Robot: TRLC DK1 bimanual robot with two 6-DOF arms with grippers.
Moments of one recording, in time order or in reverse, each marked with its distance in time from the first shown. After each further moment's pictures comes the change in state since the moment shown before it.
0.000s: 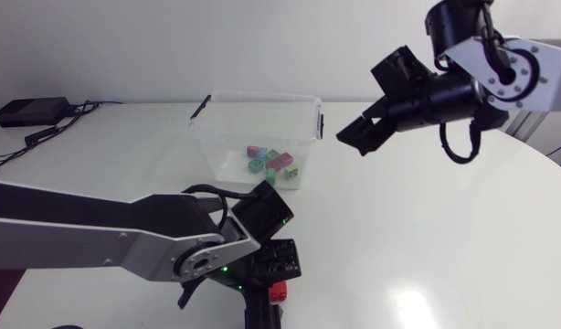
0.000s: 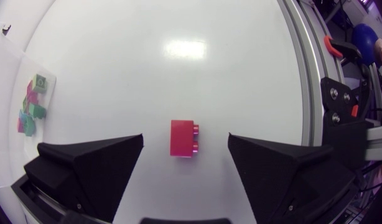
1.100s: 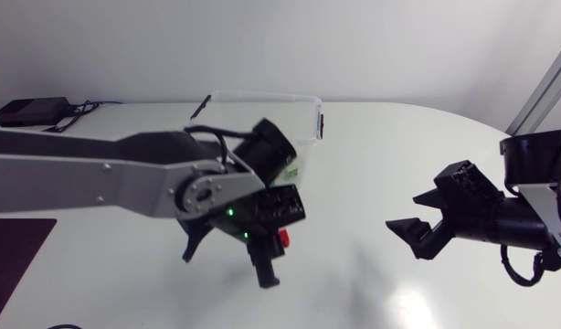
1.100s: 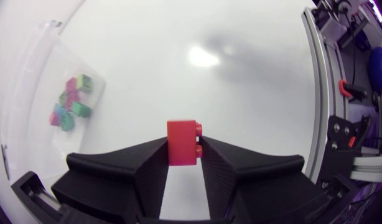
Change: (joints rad) left arm 0.101 -0.016 0.238 -0.173 -0.070 -0.023; right arm -0.231 -0.445 -0.644 0.099 -0.086 -0.070
